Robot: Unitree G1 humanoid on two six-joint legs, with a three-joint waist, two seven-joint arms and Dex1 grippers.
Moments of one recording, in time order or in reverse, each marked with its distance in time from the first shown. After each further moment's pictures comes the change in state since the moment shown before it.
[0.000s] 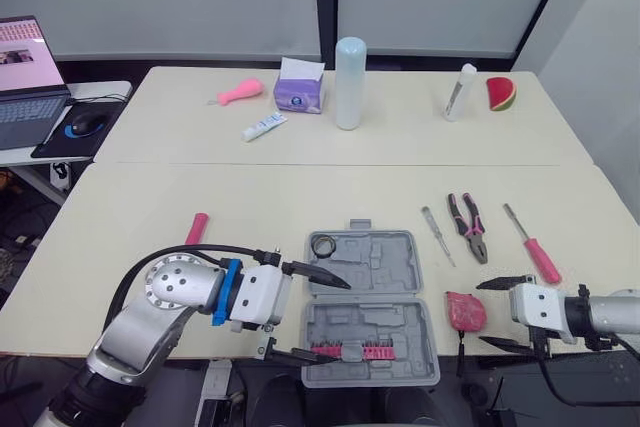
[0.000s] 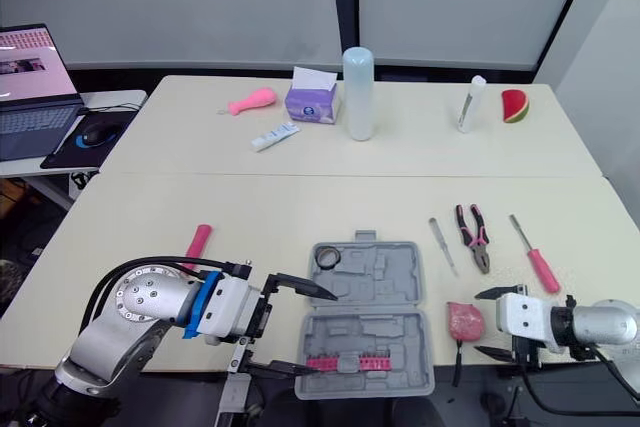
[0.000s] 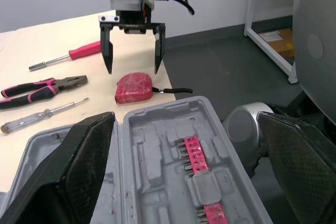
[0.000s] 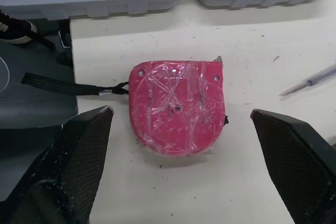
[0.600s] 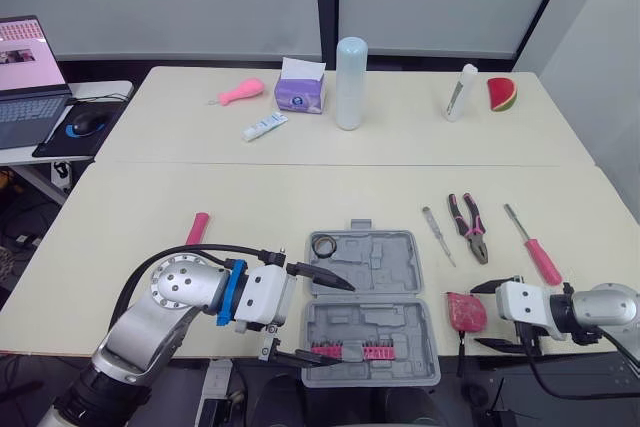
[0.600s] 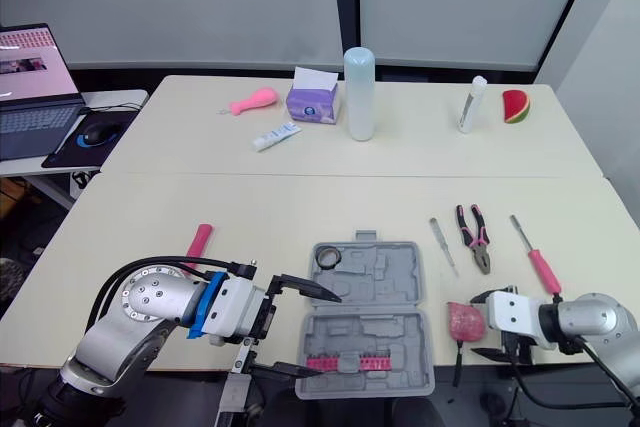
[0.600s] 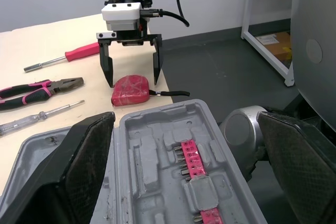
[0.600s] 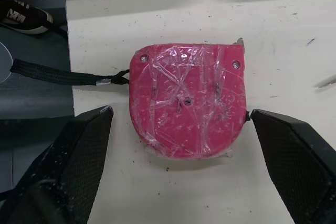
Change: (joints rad) left arm -0.005 -0.003 -0.003 -0.001 0.000 0.015 0.000; right arm -0.074 0.037 0.067 0.064 -0.053 0.051 0.035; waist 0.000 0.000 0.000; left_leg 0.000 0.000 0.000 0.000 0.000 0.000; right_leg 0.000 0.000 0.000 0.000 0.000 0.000
